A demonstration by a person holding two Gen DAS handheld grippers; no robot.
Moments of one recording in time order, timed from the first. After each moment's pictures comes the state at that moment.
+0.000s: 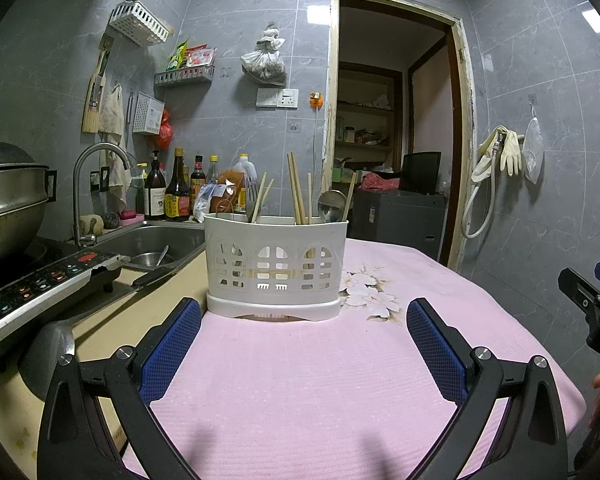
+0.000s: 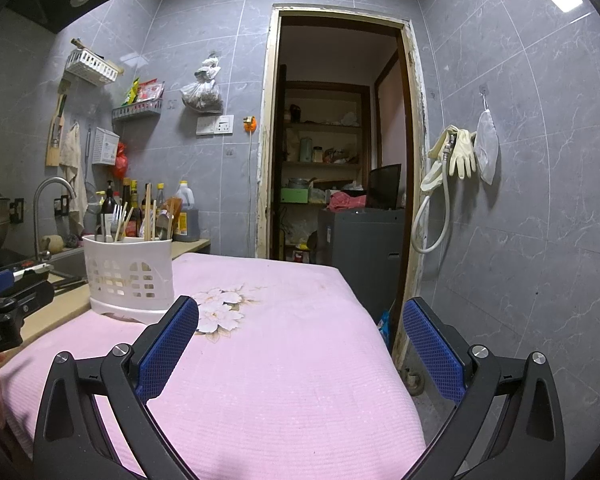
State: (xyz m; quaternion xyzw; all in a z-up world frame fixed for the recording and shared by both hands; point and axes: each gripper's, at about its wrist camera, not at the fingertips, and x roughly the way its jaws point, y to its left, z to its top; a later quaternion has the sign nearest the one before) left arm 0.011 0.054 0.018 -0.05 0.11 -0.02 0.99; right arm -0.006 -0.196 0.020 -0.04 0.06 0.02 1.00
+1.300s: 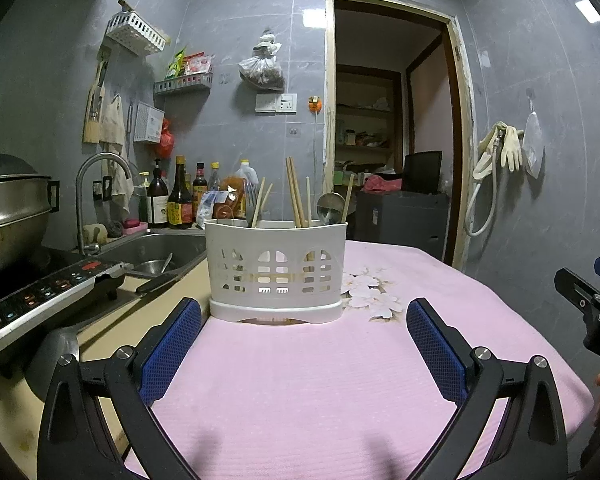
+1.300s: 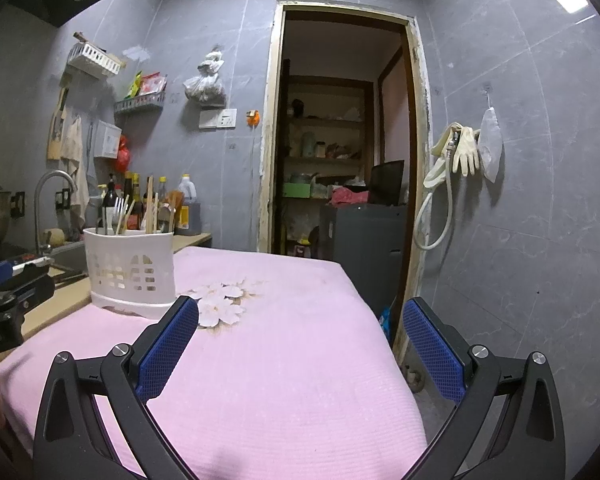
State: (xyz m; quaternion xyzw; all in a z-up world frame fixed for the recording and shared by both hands) left arm 0.011 0.051 0.017 -0.03 0.10 -0.01 0.99; right arm -0.009 -0.194 0.016 -0.05 0.06 0.02 1.00
